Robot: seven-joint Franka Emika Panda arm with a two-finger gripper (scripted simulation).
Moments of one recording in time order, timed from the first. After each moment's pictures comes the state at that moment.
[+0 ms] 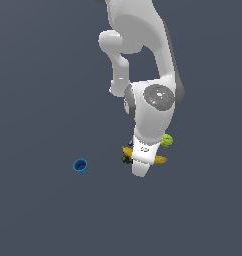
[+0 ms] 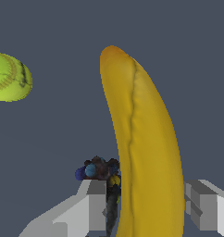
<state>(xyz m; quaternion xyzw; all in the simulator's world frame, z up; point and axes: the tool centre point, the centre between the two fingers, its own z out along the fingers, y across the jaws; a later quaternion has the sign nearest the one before) 0.069 0.083 0.141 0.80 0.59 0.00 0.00</state>
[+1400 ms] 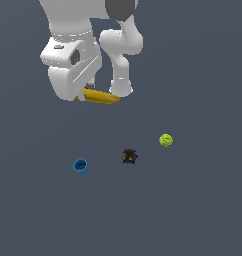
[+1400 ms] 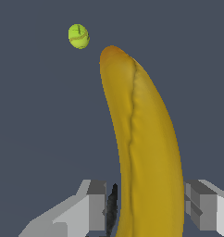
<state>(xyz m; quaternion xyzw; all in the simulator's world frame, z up) -0.040 -0.106 0.359 0.81 0.59 0.00 0.00</state>
